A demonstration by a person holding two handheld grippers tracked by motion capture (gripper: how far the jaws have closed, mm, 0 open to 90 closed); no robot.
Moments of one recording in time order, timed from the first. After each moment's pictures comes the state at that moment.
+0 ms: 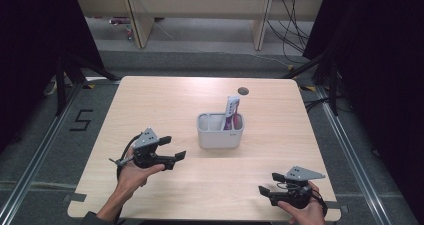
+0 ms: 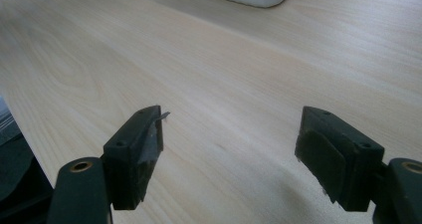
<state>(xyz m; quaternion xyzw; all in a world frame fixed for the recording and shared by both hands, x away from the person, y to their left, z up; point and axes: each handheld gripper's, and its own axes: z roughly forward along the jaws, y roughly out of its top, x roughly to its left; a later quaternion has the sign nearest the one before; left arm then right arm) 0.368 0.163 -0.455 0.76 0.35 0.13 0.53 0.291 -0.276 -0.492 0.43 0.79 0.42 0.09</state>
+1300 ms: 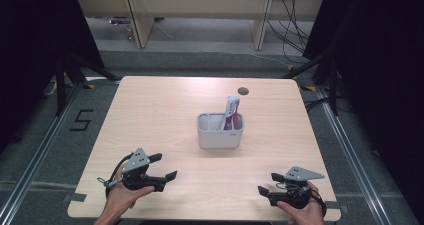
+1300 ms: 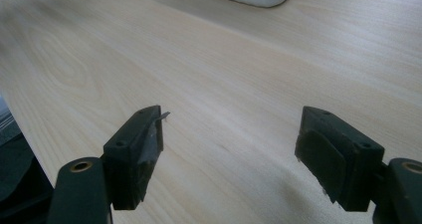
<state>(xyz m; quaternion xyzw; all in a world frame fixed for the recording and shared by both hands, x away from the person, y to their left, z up) 0.320 0.183 -0.479 0.78 0.34 0.14 0.51 0.294 -0.275 -0.494 0.41 0.80 0.43 0.10</state>
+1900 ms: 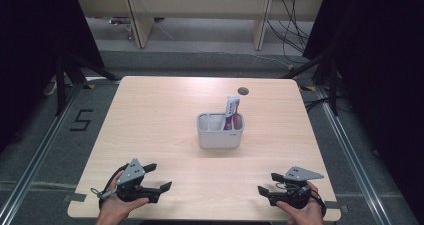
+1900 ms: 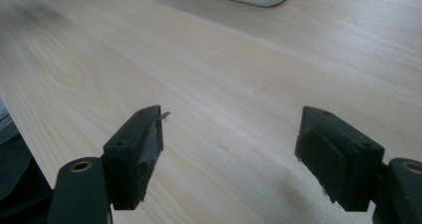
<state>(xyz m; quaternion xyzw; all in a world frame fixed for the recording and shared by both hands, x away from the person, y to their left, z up) 0.298 0.193 -0.492 0.79 0.34 0.14 0.49 0.294 -0.275 -0.493 0.41 0.80 0.43 0.11</state>
